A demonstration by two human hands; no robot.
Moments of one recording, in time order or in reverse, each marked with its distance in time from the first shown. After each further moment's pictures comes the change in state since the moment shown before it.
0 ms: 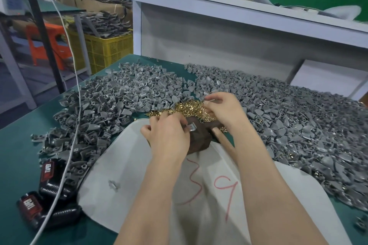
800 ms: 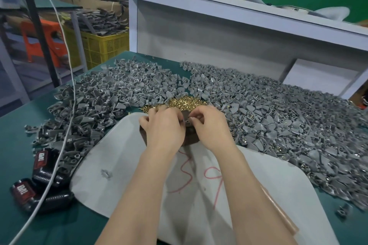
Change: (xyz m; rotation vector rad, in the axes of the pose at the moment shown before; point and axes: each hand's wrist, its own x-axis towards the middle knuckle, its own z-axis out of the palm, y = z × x) left_hand -0.003 0.005 0.001 0.040 -0.033 0.074; right_hand -0.055 0.017 0.014 -0.422 0.026 -0.294
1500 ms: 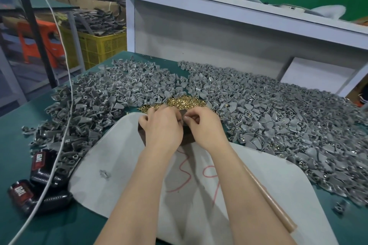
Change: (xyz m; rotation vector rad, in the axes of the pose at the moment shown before) left_hand 0.001 0.001 -0.001 -0.026 -0.007 0.008; right_hand 0.001 -0.003 0.007 0.058 -0.060 0.051
